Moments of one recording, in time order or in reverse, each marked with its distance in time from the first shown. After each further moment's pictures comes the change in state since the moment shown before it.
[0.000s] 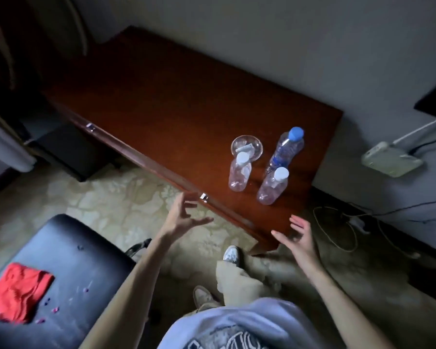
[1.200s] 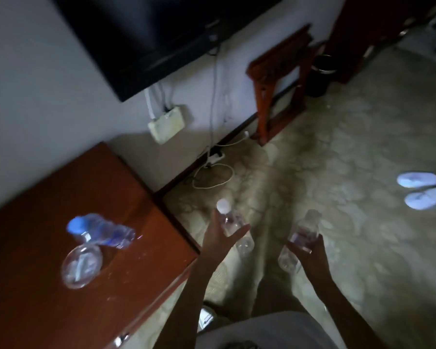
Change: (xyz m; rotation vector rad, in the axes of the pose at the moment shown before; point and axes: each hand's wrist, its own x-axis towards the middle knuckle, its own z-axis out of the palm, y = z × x) left_hand -0.028 0.144 0.276 0.265 -1.009 0.505; right_hand -0.202 0.091 -0.042 0.568 1.192 0.452
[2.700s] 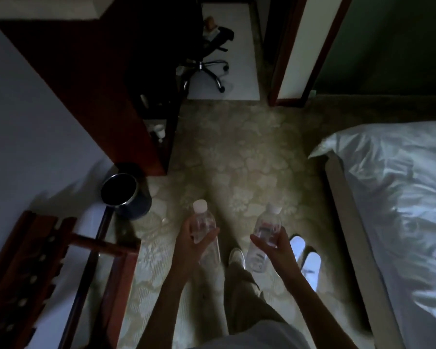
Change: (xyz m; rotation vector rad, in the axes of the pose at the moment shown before) left_hand 0.775 0.522 0.842 0.150 -0.553 0.180; right_hand 0.885 -0.267 -0.617 0.369 0.456 0.085
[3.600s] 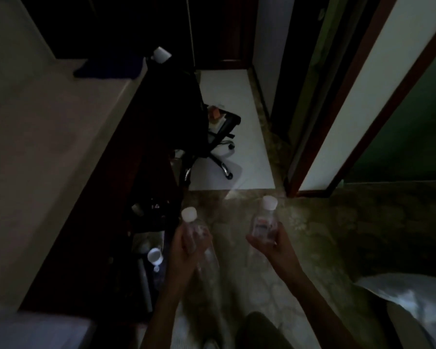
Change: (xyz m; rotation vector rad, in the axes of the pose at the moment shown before) left_hand 0.715 0.280 -0.025 -0.137 0.096 0.100; right_hand 0.645 -0.420 0.127 0.009 0.023 -0.245
